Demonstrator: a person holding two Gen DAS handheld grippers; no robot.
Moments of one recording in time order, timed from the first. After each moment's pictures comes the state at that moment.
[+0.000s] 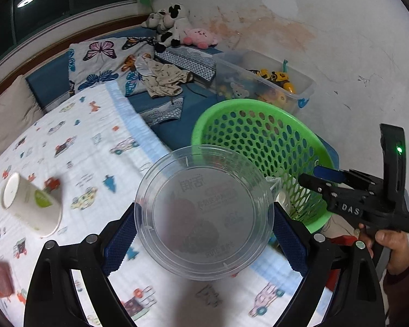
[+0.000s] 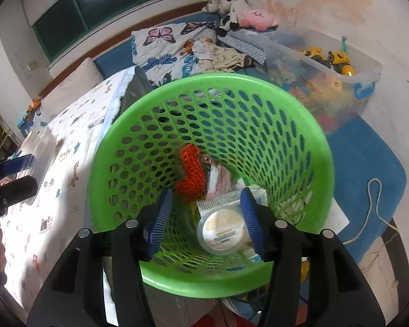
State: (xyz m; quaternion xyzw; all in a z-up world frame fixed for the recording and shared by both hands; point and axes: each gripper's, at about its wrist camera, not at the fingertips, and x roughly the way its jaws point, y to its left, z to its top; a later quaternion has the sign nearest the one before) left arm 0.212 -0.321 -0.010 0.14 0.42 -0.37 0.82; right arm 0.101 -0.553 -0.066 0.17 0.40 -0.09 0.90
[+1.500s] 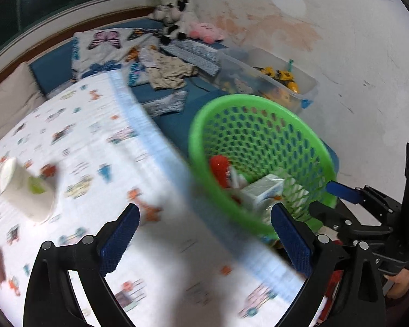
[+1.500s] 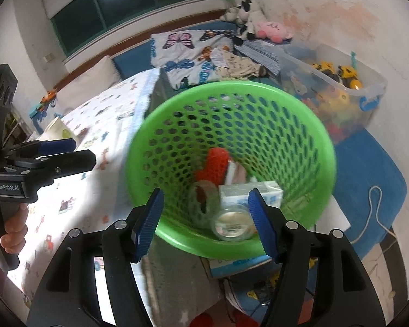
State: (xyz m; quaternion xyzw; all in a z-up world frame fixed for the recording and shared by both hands) left arm 0.209 -0.313 -0.013 0.12 0.44 -0.34 0.82; right arm 0.083 -0.506 -0.044 0.14 0.38 -0.04 0.91
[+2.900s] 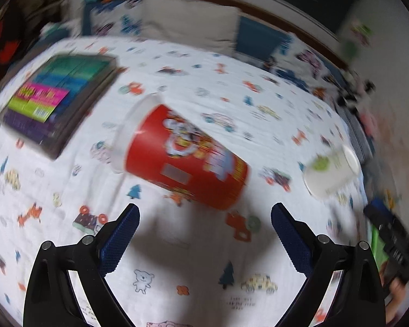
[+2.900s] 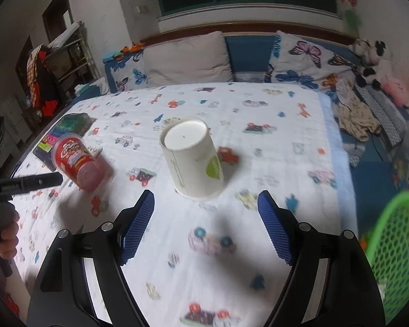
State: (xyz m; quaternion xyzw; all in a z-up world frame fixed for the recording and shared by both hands) left arm 0.271 0.060 -0.023 -0.16 0.49 0.02 0.86; right arm 0.273 -0.271 -0.015 0.02 0.38 0.17 0.91
